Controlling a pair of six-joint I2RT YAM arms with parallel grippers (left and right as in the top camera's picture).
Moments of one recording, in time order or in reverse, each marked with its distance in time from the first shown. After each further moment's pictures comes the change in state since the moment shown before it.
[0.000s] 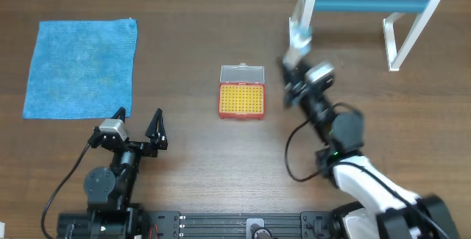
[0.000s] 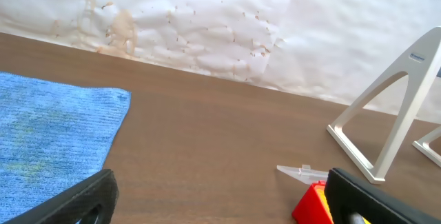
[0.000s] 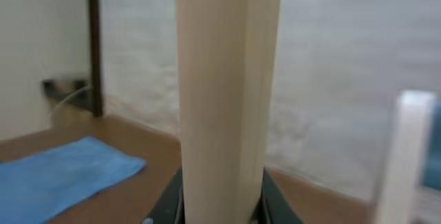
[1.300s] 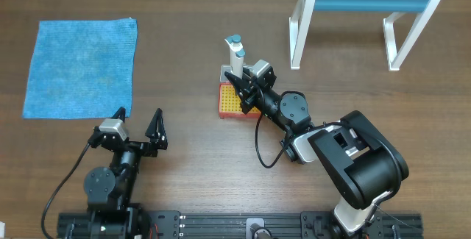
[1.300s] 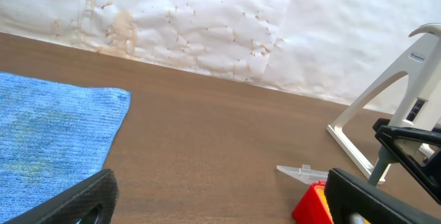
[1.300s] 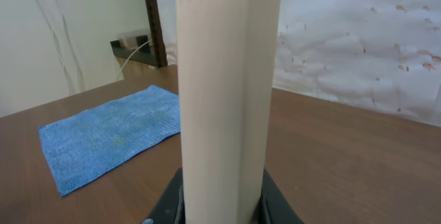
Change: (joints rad) left arm 0.000 0.000 0.000 0.000 0.000 0.000; right arm 0.184 0.531 0.208 0.142 -0.028 0.086
